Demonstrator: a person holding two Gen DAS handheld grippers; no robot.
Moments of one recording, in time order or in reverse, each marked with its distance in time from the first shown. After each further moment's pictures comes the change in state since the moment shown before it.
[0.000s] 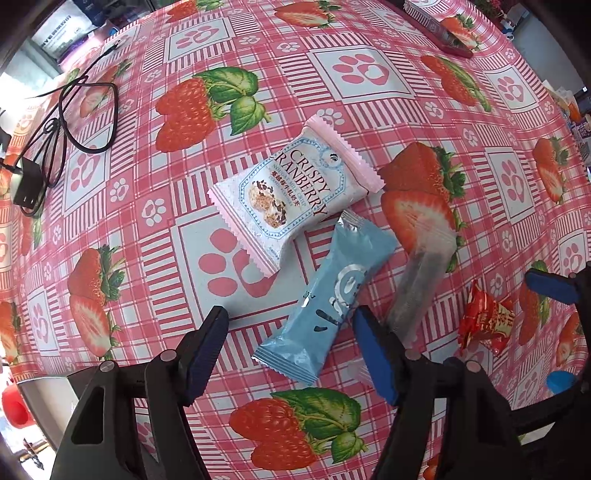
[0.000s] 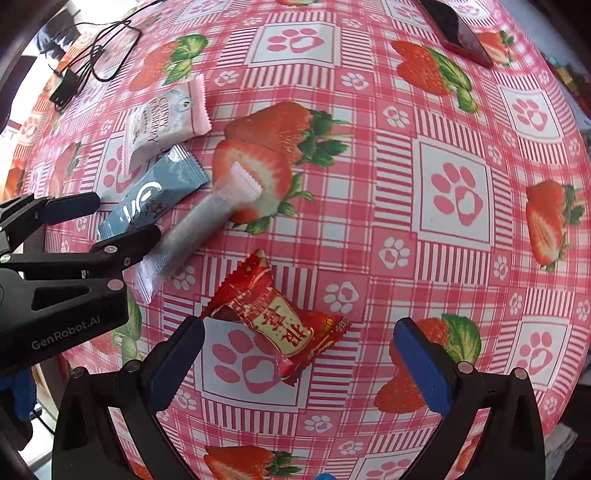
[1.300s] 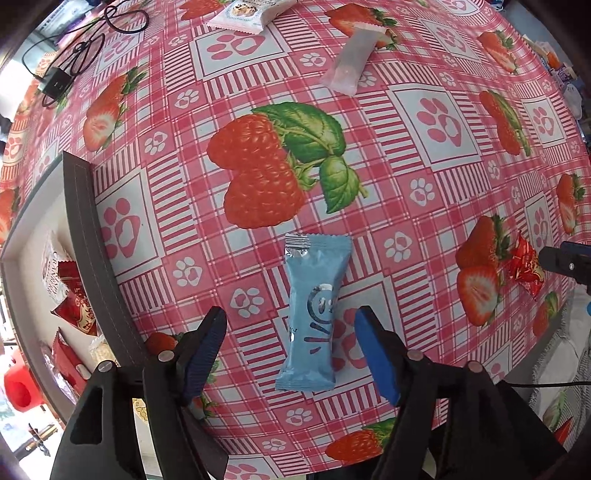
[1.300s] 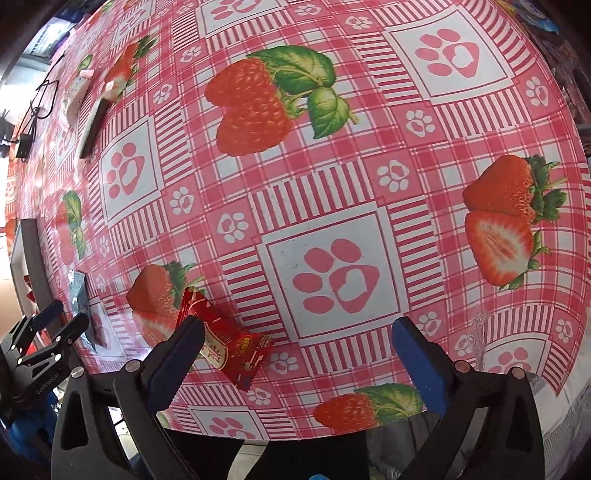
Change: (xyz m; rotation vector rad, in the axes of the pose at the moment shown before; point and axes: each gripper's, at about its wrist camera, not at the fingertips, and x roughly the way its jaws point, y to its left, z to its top) left arm -0.018 -0.015 -0.154 0.035 0.126 0.001; right arm 0.016 -0.055 -0.177 0.422 0.155 0.144
